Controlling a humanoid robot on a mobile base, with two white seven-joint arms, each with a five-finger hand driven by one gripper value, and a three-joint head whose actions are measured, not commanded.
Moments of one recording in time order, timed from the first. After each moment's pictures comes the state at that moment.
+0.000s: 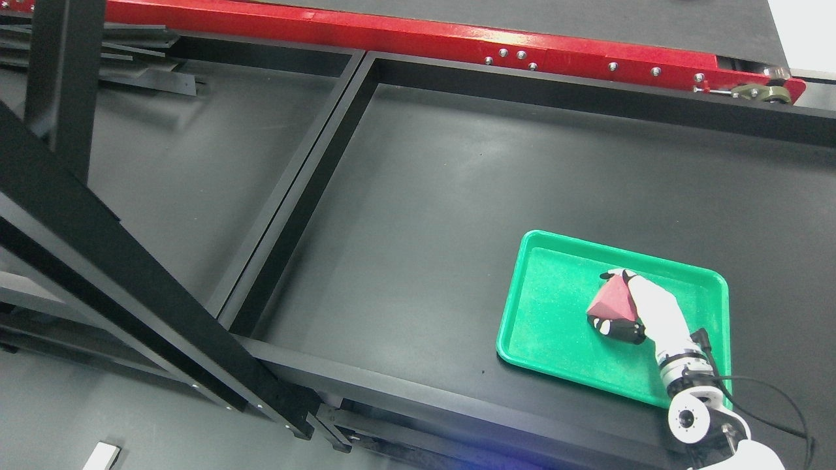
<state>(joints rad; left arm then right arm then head) 0.00 0.00 0.06 -0.08 0.00 -0.10 -0.08 0.00 -0.14 0.10 -1.43 0.85 0.02 0.13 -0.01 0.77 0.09</state>
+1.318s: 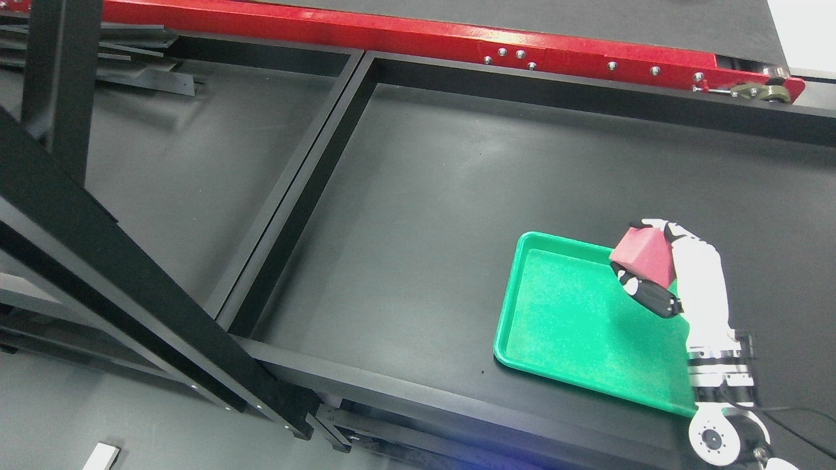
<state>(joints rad) 0.00 0.00 0.06 -0.08 0.00 -0.10 -0.08 0.06 -0.09 -0.02 -1.56 0.82 -0.34 -0.24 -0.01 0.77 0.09</state>
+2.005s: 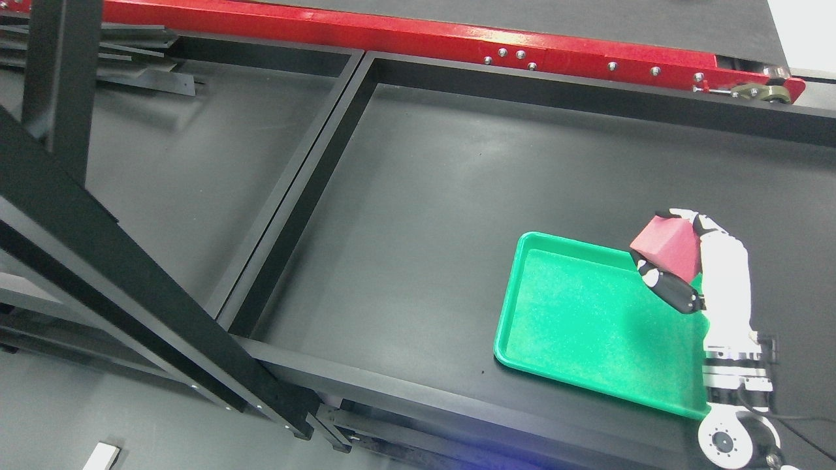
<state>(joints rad) 0.00 0.00 0.06 -0.08 0.00 -0.10 -0.08 0.08 -0.06 -0.07 -1.61 0.79 -0.34 -0.25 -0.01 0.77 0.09</state>
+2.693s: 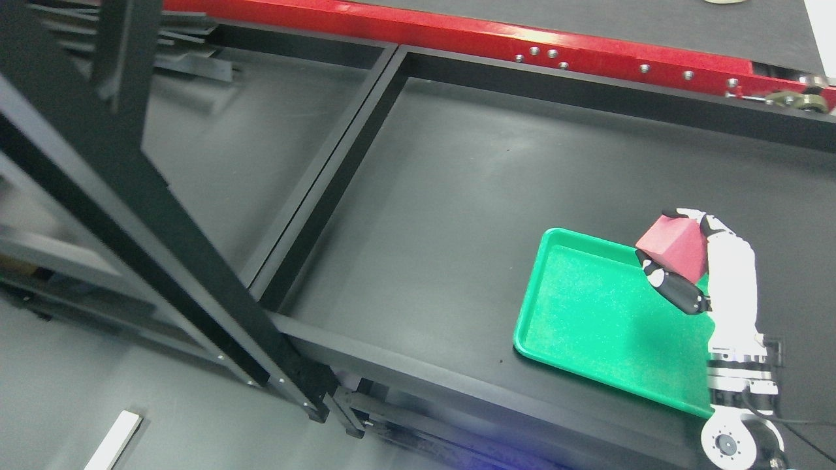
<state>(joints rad) 0.00 0.00 0.06 -0.08 0.00 -0.10 -0.08 0.09 -0.06 -0.08 -1.63 0.79 -0.35 -0.25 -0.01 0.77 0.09</state>
